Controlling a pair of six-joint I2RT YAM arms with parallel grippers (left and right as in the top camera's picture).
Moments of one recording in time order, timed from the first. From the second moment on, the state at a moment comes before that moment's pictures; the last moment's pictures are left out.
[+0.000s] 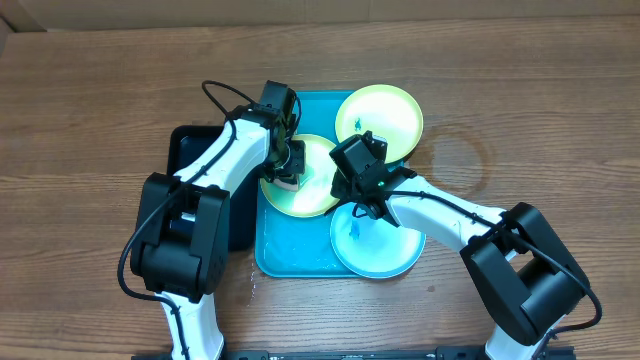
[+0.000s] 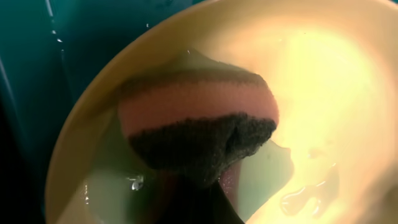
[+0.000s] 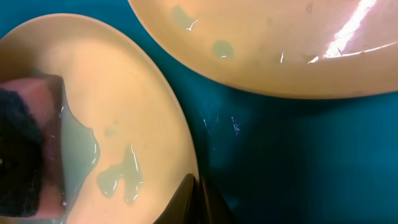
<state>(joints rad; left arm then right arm) -0.30 2.03 1.40 -0.77 0.11 -0.26 0.66 1.88 1.08 -0.27 0.10 0.88</state>
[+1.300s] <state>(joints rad) -0.32 1.97 1.30 -0.68 0.02 -0.28 0.66 1.88 1.08 -0.27 0.10 0.88</state>
